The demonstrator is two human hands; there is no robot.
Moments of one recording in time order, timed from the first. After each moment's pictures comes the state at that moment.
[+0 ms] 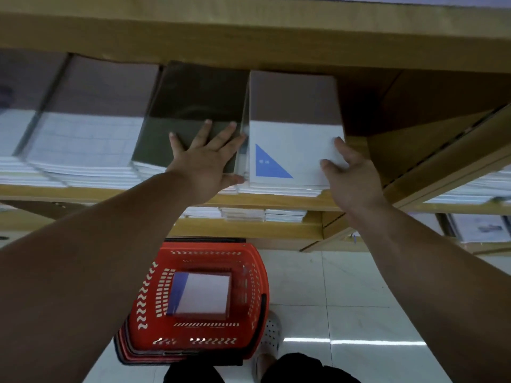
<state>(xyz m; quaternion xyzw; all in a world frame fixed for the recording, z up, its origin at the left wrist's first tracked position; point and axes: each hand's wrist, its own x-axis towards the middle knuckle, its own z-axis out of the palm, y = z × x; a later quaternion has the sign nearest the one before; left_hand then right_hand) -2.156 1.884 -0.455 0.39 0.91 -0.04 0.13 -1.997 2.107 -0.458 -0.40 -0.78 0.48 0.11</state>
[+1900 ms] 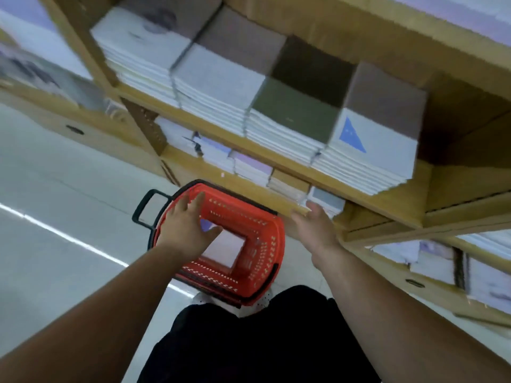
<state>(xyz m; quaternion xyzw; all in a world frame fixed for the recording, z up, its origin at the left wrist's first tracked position) -1.971 1.663 -0.505 -0.02 0.94 0.23 0.23 -1.949 1.930 -0.495 -0.36 -0.79 0.48 -0.16</state>
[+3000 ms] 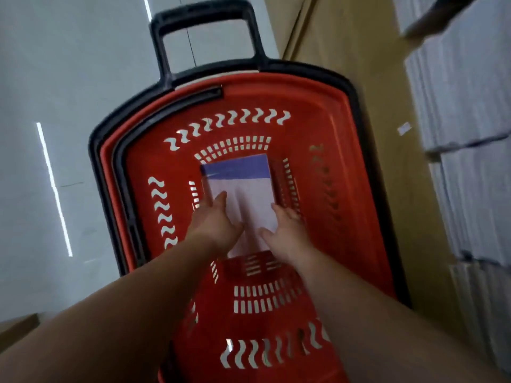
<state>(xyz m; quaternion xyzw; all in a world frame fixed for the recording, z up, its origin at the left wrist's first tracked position) -1.965 1.692 -1.024 -0.49 0.73 0.38 0.29 -2.075 1.822 -1.042 0.19 -0.84 0.06 -0.51</state>
